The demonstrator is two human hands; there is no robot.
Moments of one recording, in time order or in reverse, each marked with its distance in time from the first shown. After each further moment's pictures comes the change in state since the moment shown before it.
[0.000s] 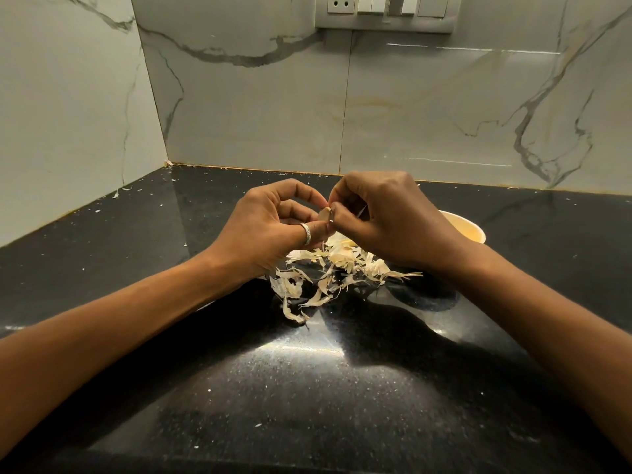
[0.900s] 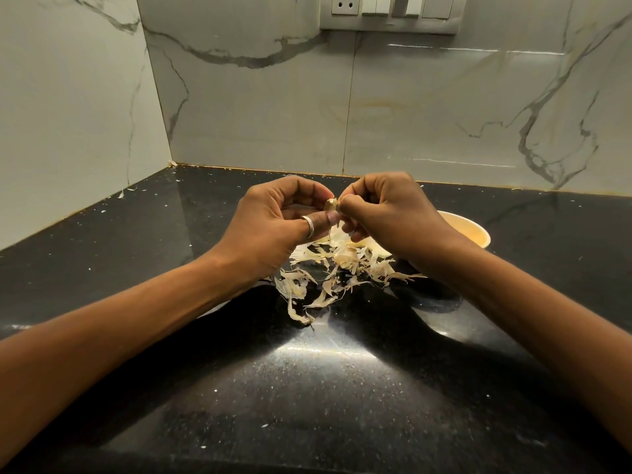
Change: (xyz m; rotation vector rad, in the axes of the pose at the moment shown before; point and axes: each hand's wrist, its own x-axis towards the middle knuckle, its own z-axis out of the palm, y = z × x) left_hand 0.003 -0.001 0.004 -0.124 0.060 0.021; right_hand 0.003 -0.006 0.005 0.511 -0.002 0.478
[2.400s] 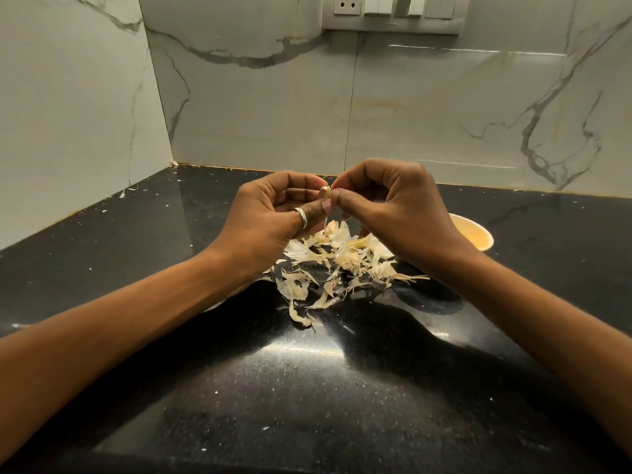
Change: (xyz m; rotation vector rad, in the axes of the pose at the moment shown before) left_hand 0.002 0.003 -0.003 -0.070 0.048 -0.003; right_hand -0.002 0.001 0.000 -0.080 0.118 -0.298
